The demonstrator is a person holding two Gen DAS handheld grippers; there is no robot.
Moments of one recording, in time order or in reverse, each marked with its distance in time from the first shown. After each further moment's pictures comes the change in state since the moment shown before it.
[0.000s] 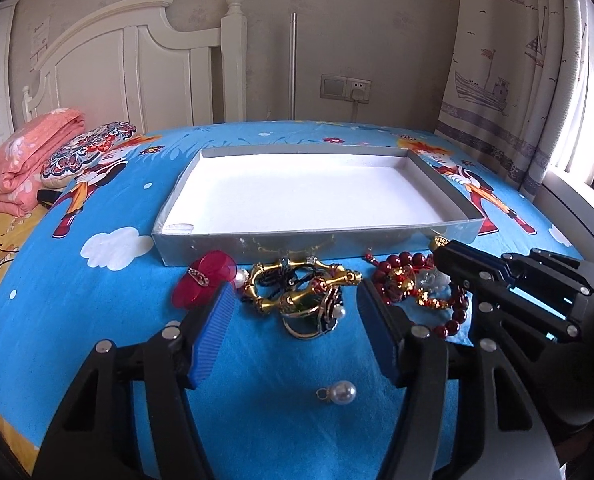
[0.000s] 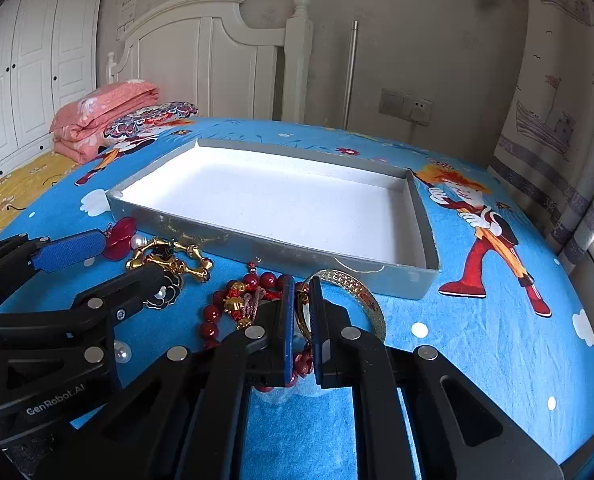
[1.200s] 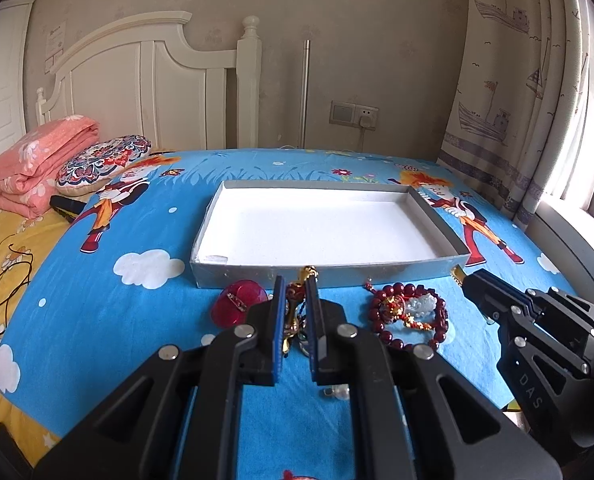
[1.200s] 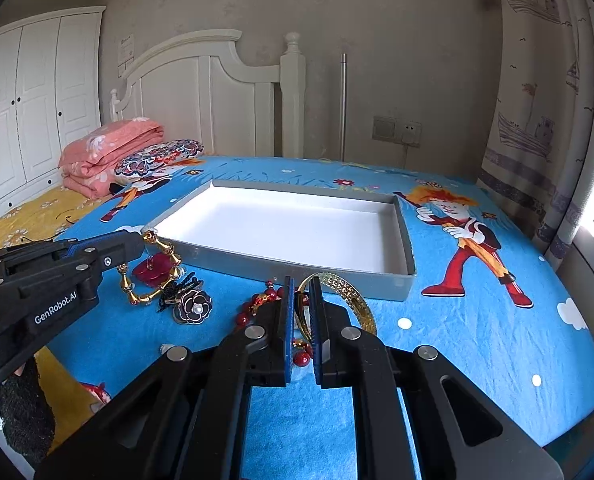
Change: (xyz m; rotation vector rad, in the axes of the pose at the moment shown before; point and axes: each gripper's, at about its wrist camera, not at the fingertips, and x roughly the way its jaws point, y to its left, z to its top) left arm -0.046 0.014 0.015 -0.041 -0.055 0.019; right arm -0.053 0.001 -0.001 0.052 -0.103 0.028
